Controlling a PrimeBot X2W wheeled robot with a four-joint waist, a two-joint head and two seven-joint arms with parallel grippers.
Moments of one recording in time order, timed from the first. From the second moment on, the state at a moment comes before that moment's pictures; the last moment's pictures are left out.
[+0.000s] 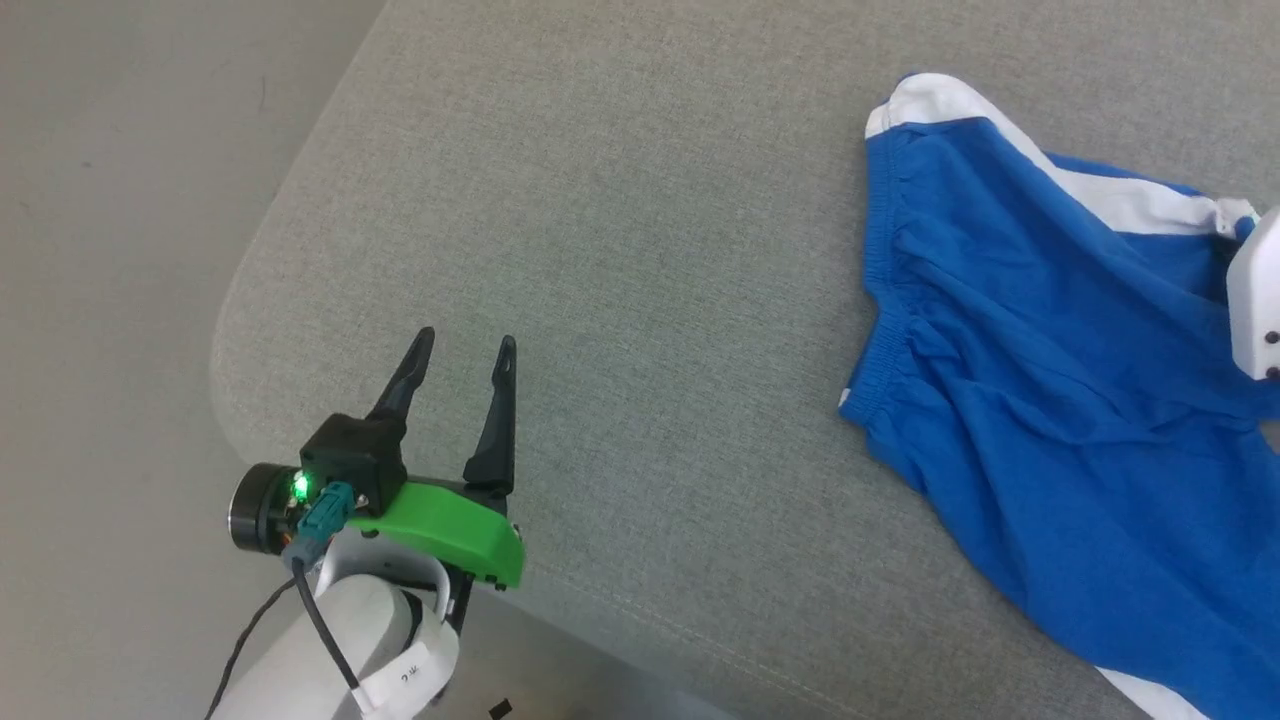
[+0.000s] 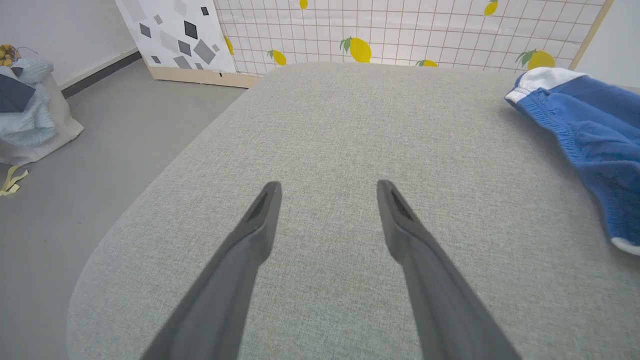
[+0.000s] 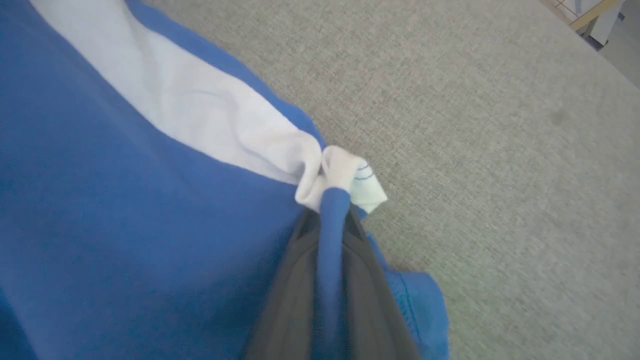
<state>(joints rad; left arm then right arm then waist) -0.32 0.40 -0.62 0.04 -0.58 0.31 -0.25 -0.70 -0.62 0.26 0.47 0.44 0.13 0.65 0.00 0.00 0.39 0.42</state>
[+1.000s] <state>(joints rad) -0.35 0.40 -0.63 0.01 -0.58 0.29 -0.23 -0.90 -0.72 0.06 0.67 0.15 0.13 0.45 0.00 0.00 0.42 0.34</state>
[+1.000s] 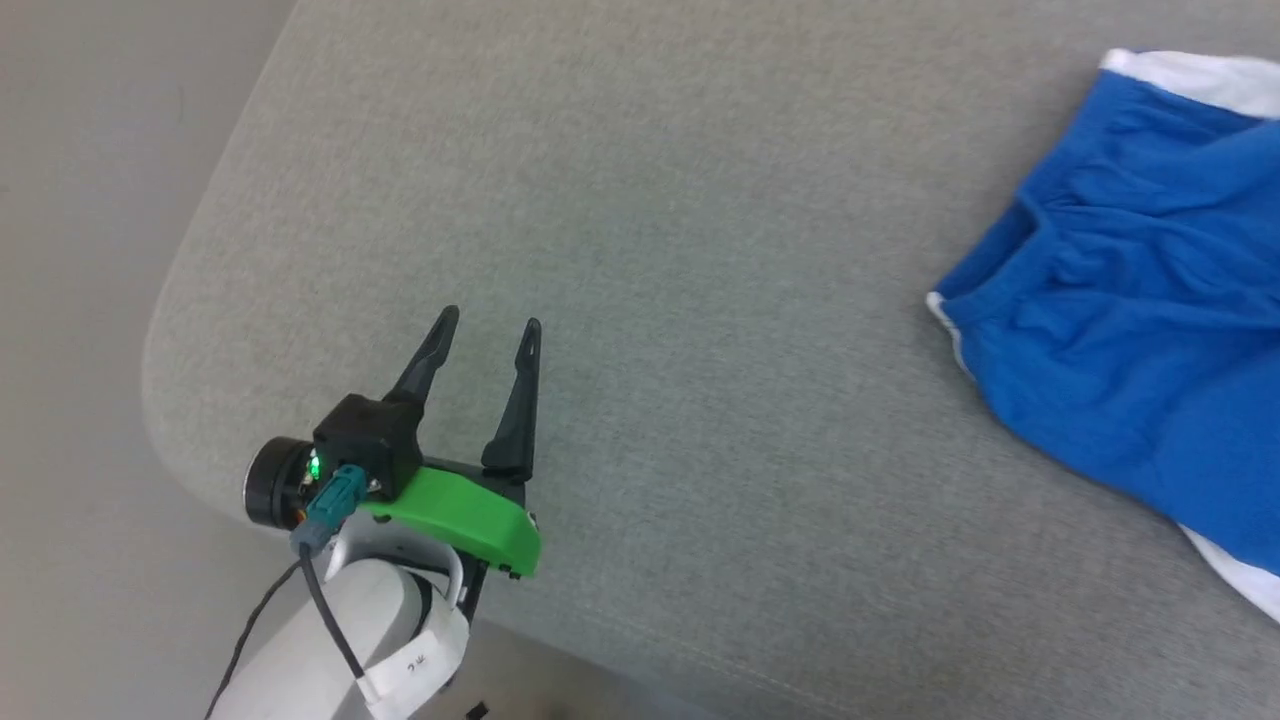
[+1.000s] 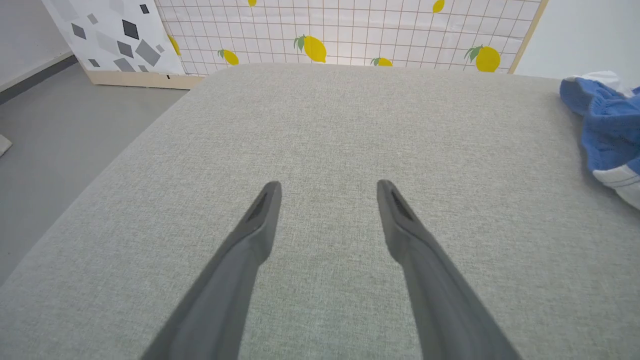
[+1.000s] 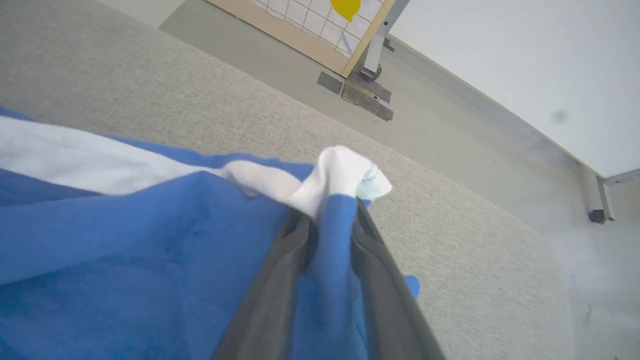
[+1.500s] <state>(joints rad) -0.36 0.42 -0.63 0.05 -0.59 0.27 -0.23 -0.90 -0.57 0.12 0.80 0.20 0.13 0.18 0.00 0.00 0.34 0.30</state>
